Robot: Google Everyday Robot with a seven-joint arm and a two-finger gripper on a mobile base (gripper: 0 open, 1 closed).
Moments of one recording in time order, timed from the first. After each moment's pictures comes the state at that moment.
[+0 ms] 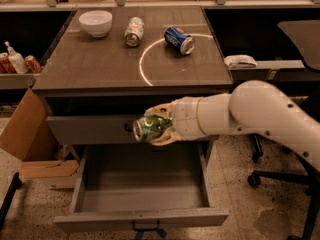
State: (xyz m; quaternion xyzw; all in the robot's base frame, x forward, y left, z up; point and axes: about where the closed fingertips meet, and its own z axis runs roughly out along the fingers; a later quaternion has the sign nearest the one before) arm 0.500 0.008 0.803 -0.75 0.44 0.04 0.48
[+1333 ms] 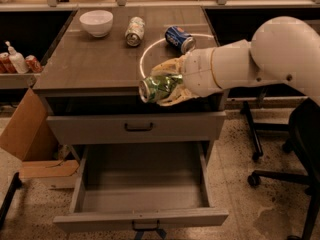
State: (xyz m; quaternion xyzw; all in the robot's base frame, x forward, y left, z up) arm 0.543 -0.016 0.901 -0.76 0.41 0.01 0.49
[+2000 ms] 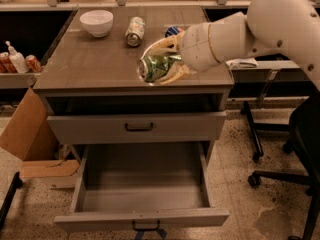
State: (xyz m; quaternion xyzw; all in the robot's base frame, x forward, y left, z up) arm 0.585 -0.011 0.927 -0.76 0.42 0.03 0.50
